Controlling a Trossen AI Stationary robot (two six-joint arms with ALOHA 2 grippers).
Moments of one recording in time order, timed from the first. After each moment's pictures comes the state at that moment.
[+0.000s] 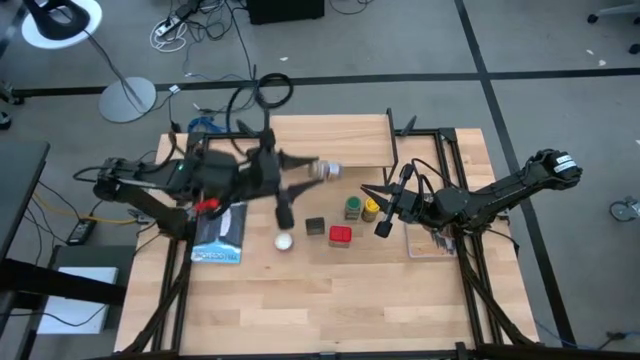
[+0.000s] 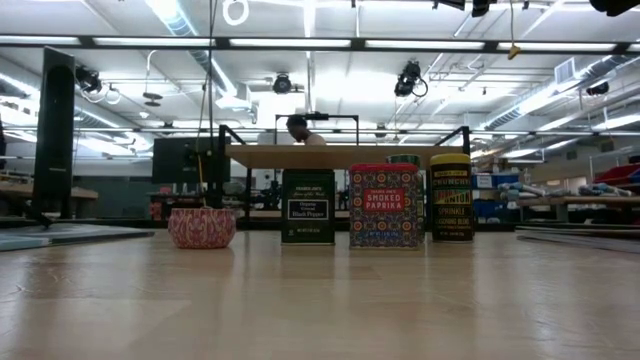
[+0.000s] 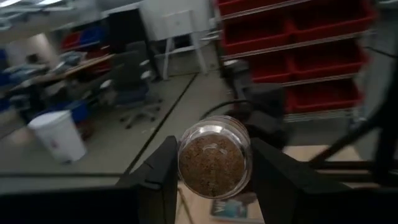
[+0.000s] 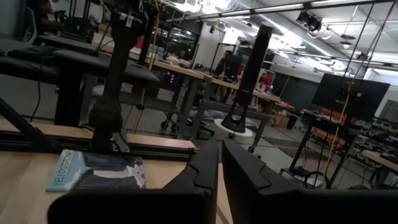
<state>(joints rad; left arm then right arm) -0.22 1.40 1.68 -0.32 -0.51 0.14 0.31 1.09 0.59 0.70 0.71 -0.42</state>
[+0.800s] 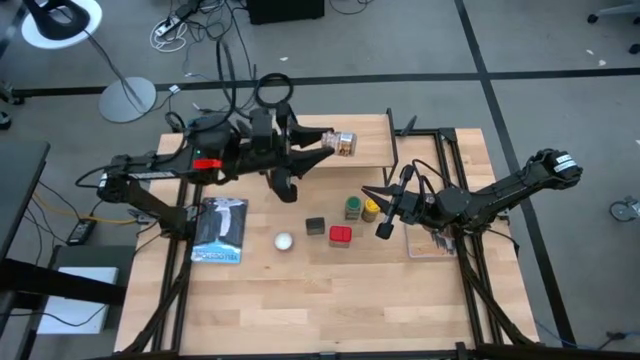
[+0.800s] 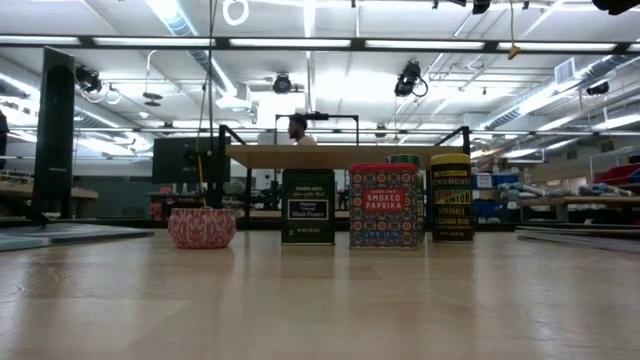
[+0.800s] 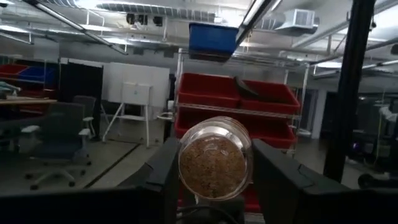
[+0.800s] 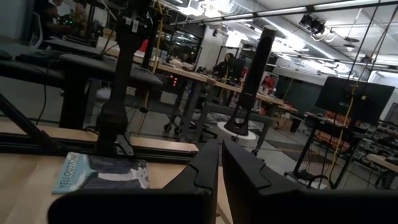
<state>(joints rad) -0.02 1.43 1.63 0.13 -0.09 -0.10 0.32 1.09 0.59 0.71 0.70 -0.42</state>
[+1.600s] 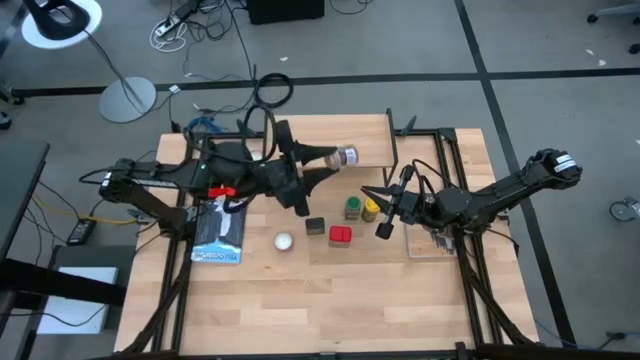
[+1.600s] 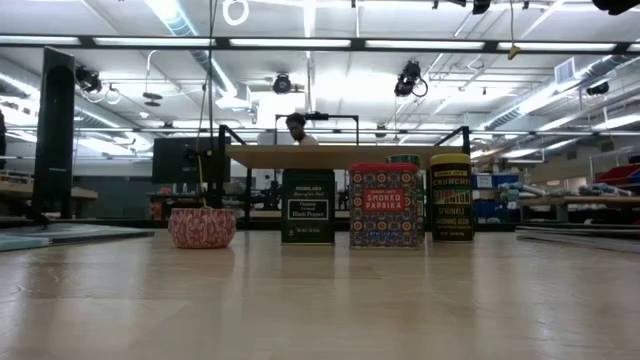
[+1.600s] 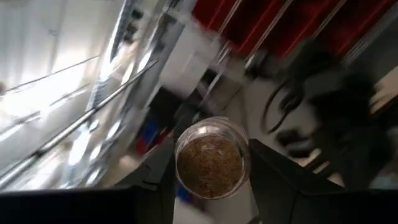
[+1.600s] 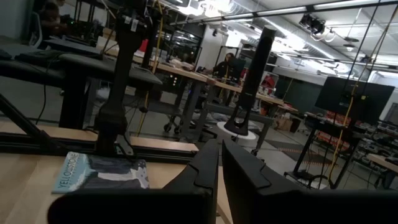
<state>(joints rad) -0.15 1.45 1.63 -0.05 -0.43 1.06 0.32 1.09 0.59 0.71 0.70 -0.42</state>
